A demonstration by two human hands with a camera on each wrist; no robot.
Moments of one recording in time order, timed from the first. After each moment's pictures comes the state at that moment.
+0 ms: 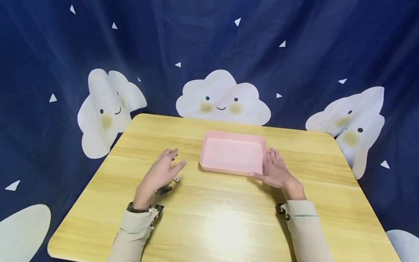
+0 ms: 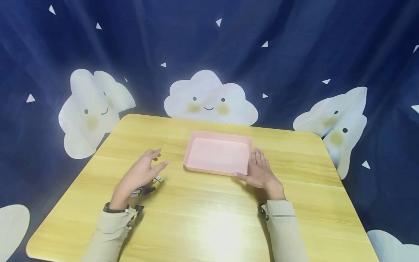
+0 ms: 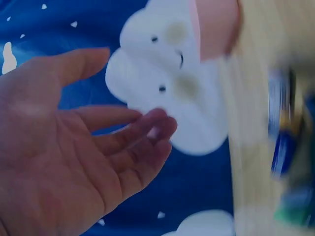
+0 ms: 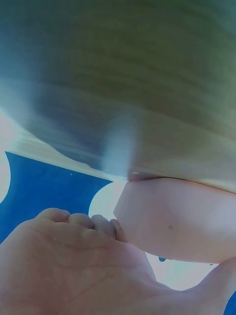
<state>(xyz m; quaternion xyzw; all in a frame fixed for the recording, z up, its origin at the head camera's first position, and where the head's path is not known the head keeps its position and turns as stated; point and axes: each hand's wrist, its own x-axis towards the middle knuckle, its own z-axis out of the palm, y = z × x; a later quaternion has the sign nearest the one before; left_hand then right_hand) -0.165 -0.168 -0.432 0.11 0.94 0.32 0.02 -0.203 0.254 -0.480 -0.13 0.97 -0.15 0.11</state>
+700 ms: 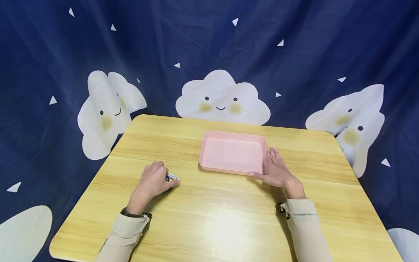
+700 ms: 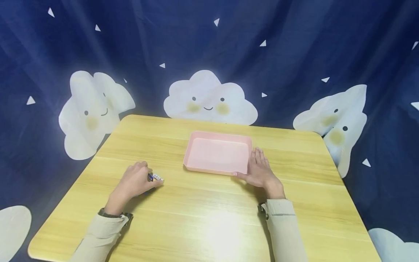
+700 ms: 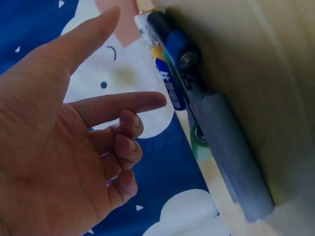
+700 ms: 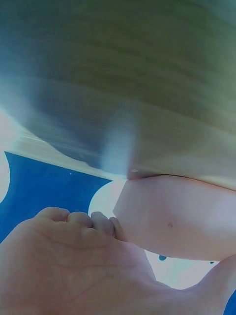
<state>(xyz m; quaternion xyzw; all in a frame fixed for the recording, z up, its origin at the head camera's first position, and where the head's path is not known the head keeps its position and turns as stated) -0.154 -0.196 -0.467 0.13 0.99 0.10 -0.03 -0.205 0.254 -0.478 -0.13 0.97 -0.16 0.12</state>
